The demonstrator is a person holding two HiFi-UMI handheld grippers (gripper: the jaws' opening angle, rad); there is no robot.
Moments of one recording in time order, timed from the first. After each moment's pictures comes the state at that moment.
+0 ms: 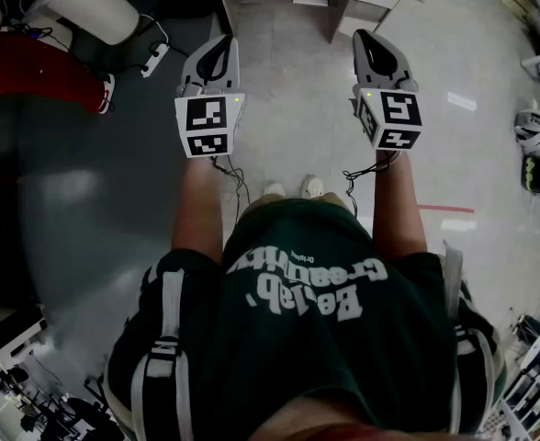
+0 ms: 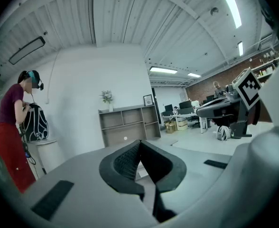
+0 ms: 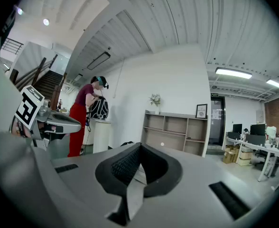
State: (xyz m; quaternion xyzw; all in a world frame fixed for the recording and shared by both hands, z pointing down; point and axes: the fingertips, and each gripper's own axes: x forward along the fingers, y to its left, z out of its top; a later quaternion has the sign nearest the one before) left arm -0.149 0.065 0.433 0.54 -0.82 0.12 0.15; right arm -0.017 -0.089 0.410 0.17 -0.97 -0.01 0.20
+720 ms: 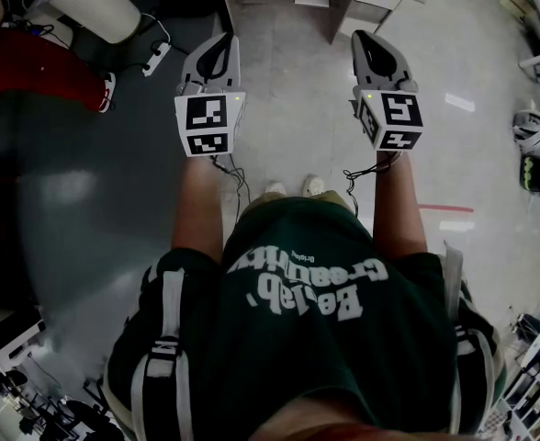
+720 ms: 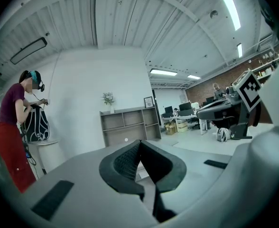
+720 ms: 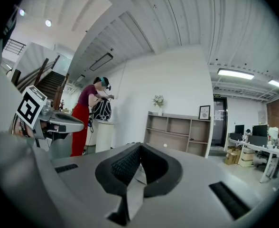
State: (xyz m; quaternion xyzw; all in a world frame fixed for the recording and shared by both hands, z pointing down) left arm -0.148 0.061 0.429 0.54 -0.82 0.11 0.14; right arm -0.017 -0.087 0.410 0.16 -0.97 -0.01 0.20
